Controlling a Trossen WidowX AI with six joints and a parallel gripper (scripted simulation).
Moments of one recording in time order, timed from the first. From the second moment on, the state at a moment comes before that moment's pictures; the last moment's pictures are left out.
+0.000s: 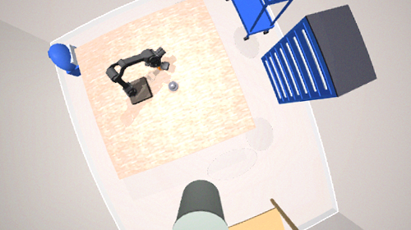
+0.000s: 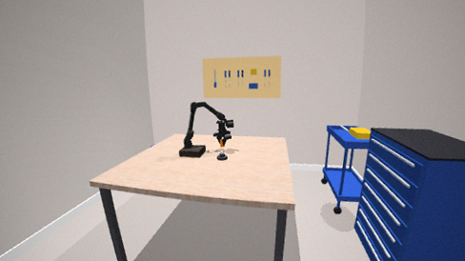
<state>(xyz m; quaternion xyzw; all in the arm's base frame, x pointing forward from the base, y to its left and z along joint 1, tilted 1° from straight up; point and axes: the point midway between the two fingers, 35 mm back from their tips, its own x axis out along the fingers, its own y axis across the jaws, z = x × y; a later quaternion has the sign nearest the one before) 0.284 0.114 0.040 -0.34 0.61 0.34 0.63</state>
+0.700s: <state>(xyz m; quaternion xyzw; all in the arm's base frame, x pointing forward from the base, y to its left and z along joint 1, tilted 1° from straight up) 0.284 0.113 -0.007 -0.34 0.62 0.34 0.63</state>
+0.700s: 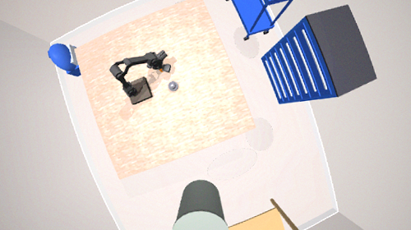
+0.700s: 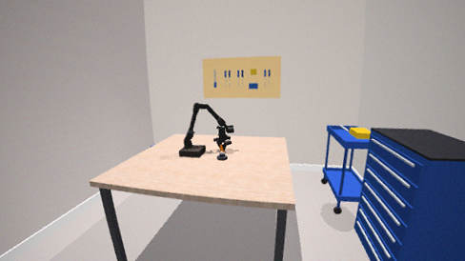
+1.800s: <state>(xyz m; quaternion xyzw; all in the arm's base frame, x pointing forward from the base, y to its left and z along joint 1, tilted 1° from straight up) 0.285 0.112 0.072 -0.34 0.61 0.34 0.63</state>
